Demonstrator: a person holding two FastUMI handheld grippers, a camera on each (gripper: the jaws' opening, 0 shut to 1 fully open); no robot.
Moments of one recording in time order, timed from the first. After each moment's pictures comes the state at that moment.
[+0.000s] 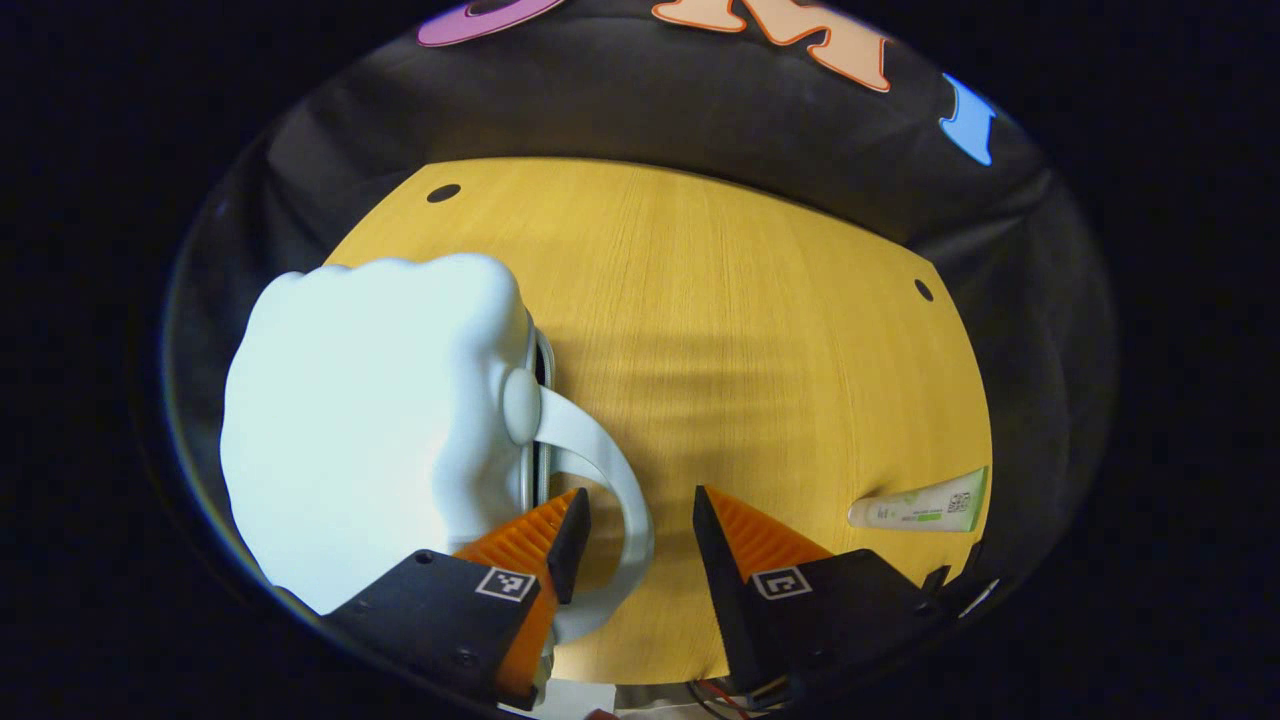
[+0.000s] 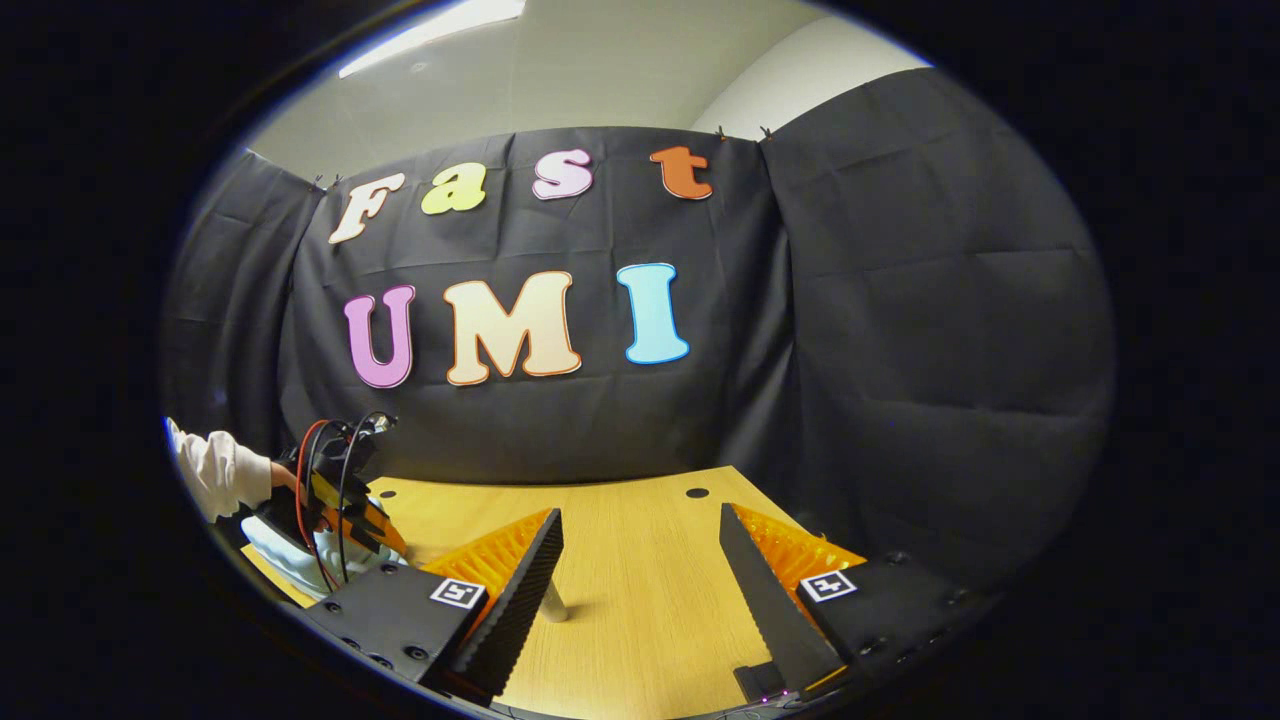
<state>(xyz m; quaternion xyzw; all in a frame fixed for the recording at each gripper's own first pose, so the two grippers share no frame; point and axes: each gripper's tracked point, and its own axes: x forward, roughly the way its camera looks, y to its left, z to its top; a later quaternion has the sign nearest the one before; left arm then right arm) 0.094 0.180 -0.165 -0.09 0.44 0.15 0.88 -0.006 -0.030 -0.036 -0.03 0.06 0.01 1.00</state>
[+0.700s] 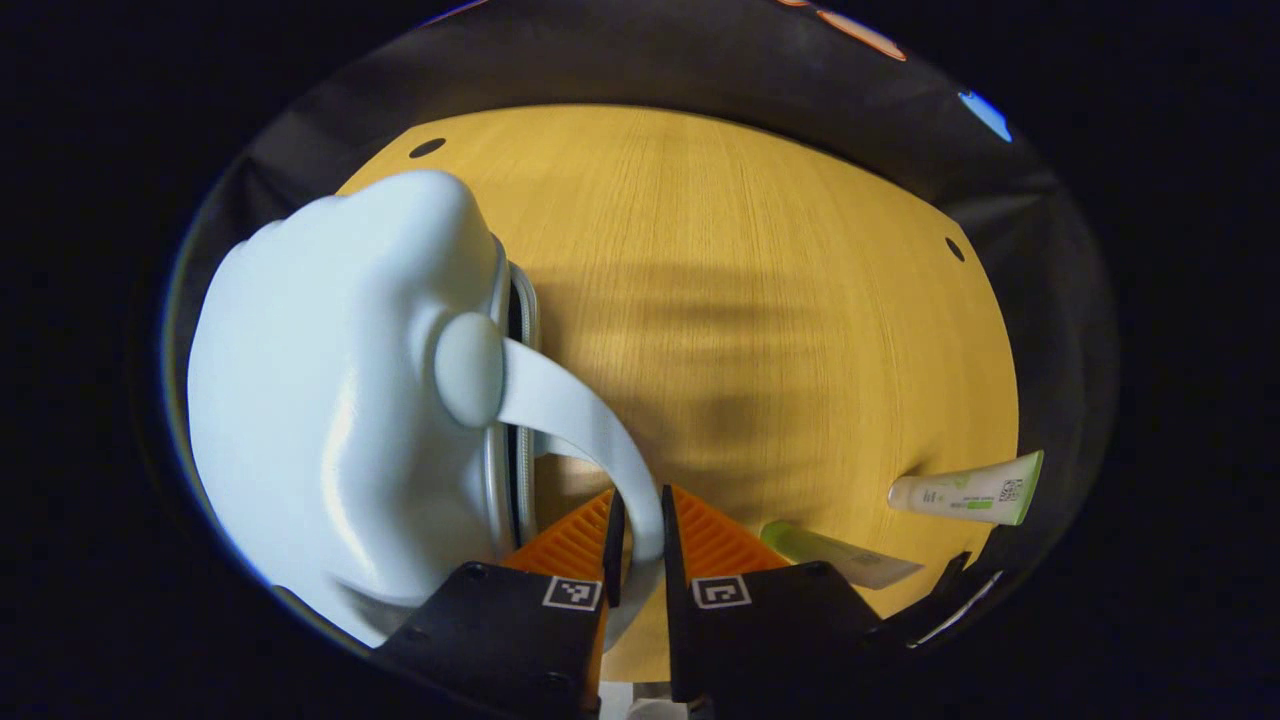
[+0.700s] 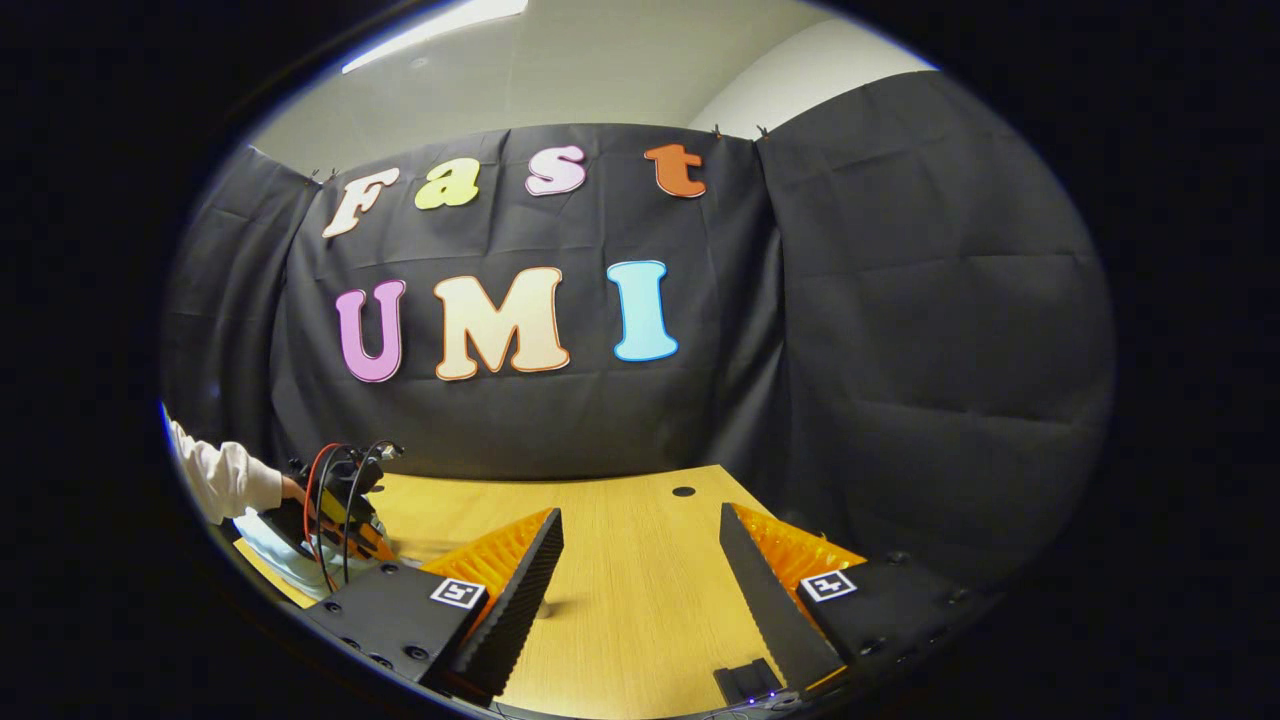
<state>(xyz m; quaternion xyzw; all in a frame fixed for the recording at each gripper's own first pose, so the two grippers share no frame) 0.093 0.181 -0.214 -0.11 0.50 0.15 0.85 -0.005 -0.045 -0.034 -0.04 0.06 0.00 1.00</state>
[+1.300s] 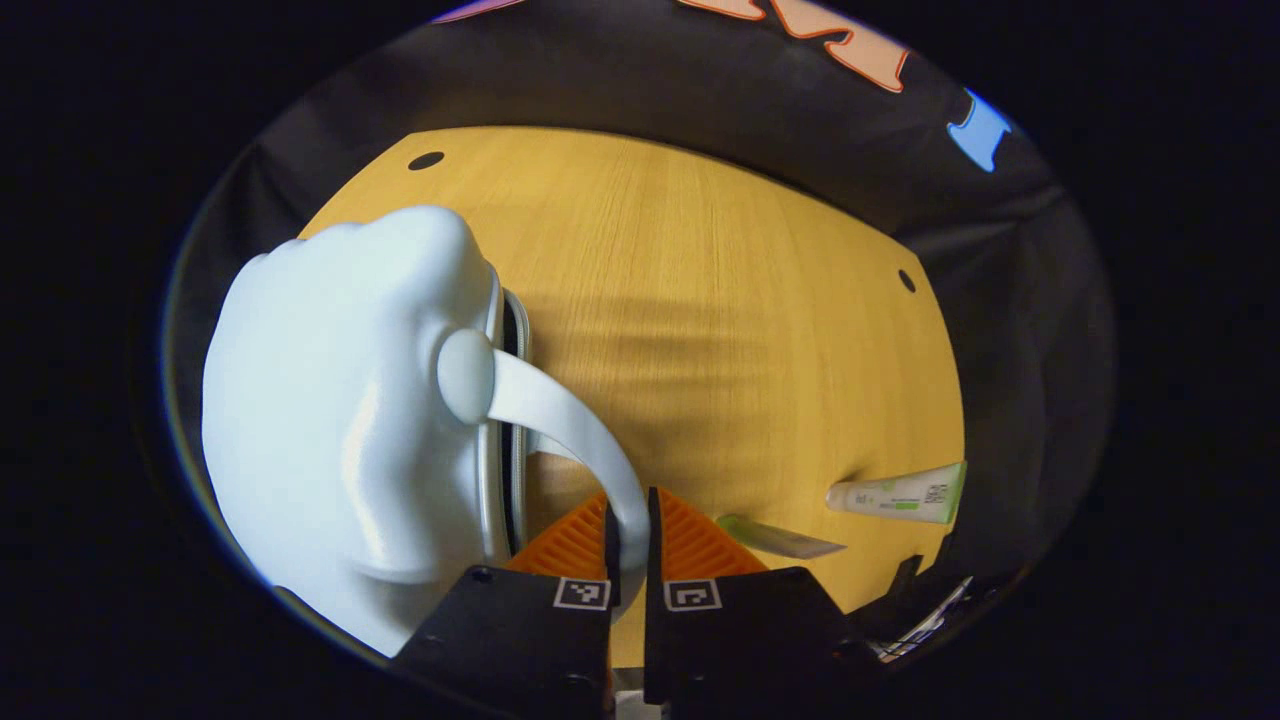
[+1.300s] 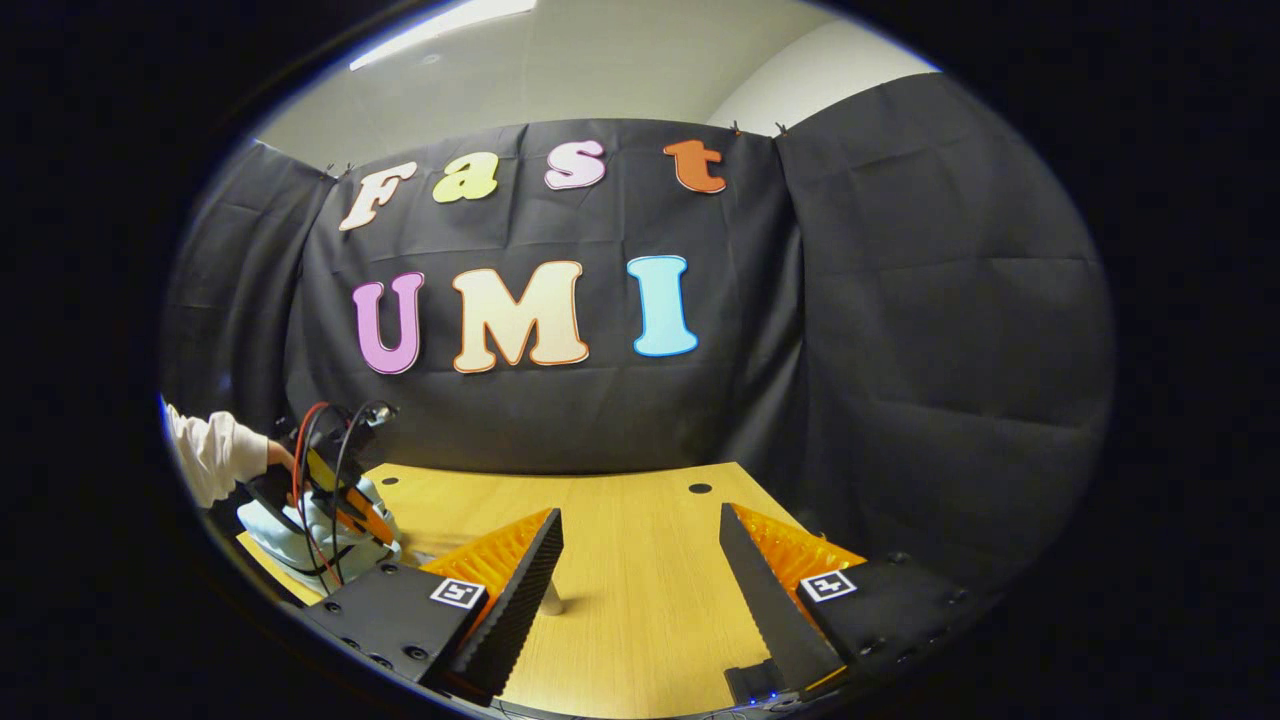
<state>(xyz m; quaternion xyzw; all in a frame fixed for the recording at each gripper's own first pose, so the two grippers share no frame) 0.092 0.159 -0.152 -0.15 0.45 0.11 0.87 -0.003 -0.024 -0.043 -0.04 0.07 0.03 1.00</state>
